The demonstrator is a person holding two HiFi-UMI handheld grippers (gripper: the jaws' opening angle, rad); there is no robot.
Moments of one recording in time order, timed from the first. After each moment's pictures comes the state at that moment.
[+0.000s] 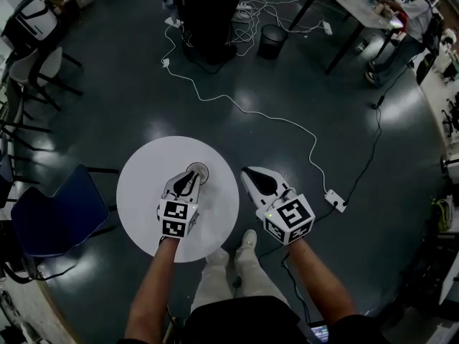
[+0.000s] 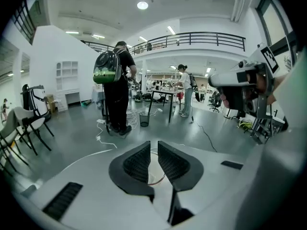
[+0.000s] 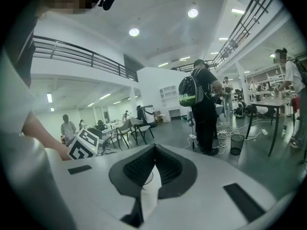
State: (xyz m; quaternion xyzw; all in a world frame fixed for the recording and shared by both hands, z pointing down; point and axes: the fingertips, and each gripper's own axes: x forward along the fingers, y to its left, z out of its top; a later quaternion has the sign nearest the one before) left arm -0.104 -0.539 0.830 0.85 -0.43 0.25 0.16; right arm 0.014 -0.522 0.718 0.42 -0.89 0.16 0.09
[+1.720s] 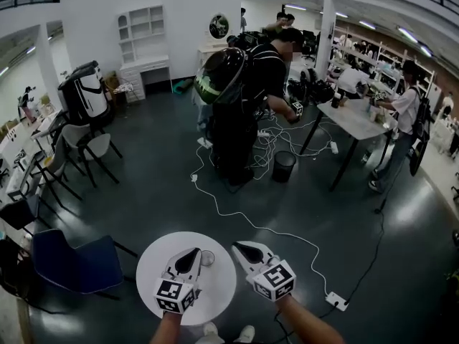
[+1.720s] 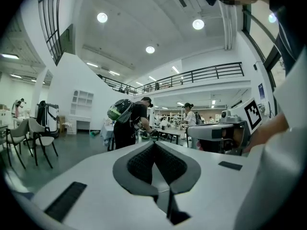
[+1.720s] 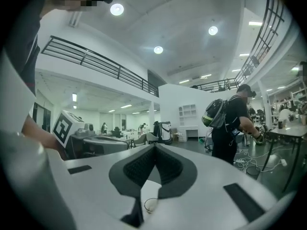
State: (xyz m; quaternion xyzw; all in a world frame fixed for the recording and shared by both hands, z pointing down) left arm -0.081 -0.400 0.508 0.86 -0.51 0.04 0.07; right arm 0.013 -0.414 0.490 0.33 -0.94 0.04 0.03
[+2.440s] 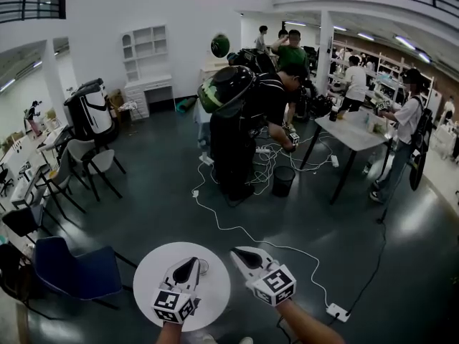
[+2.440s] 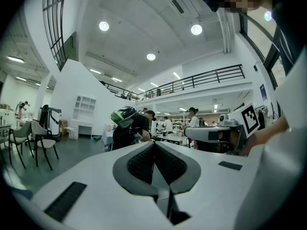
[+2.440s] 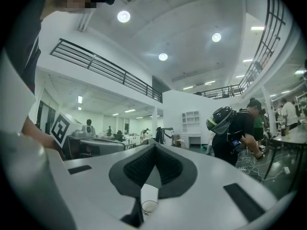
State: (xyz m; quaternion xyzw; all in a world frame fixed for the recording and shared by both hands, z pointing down) left arm -0.027 -0.348 0.478 0.85 -0.53 0.00 0.05; right arm 0.068 -0.373 0.459 0.32 -0.95 0.01 0.00
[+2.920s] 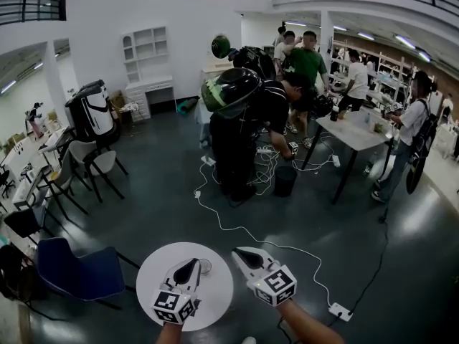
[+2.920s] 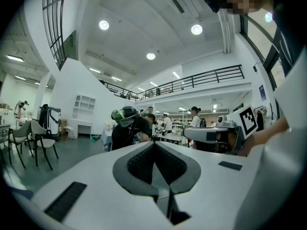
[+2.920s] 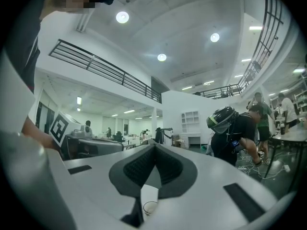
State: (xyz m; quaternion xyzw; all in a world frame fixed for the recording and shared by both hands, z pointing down) left arm -0.032 -0.340 0.479 0.85 -0.52 0.01 0.05; right arm 0.065 -0.369 0.463 0.32 -0.95 0.01 0.00
